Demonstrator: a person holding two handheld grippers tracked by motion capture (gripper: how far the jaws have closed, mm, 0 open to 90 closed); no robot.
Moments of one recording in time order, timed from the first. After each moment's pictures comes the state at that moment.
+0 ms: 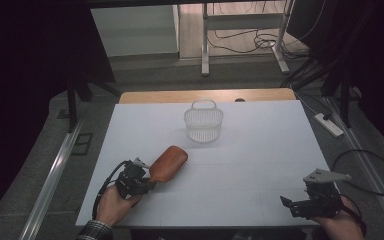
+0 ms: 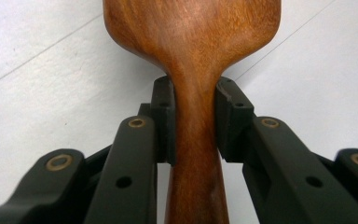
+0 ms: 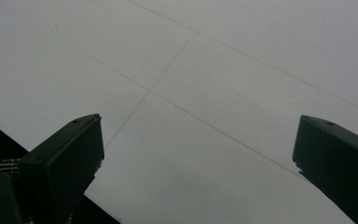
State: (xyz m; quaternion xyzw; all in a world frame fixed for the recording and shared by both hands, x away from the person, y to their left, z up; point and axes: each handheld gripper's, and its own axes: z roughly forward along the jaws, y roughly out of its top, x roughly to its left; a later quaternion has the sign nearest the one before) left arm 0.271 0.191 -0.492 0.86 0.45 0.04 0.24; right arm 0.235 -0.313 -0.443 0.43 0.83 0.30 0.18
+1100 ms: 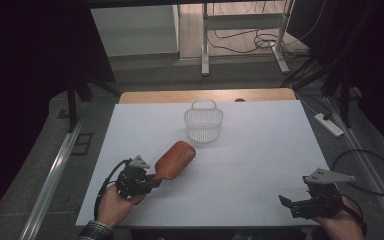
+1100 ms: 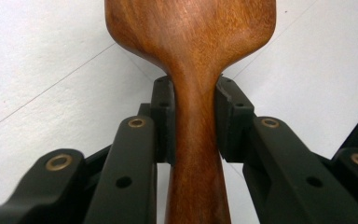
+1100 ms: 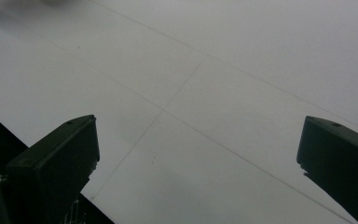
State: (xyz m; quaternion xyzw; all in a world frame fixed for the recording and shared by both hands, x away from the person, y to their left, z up) left arm 0.263 0.185 -0.476 0.86 0.41 0.06 0.30; right arm 0.233 -0.312 -0.437 0.41 0.82 0.35 0.18
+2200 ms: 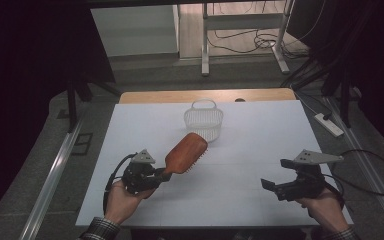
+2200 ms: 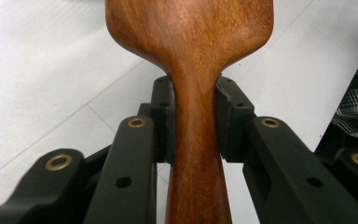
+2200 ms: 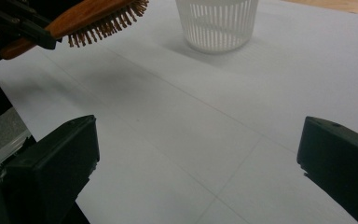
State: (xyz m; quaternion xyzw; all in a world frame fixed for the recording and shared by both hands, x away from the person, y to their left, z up) left arm 0.267 0.169 -0.457 0.84 0.38 0.06 0.38; right arm 0.266 -0.275 -0.416 0.37 0.81 0.45 0.11
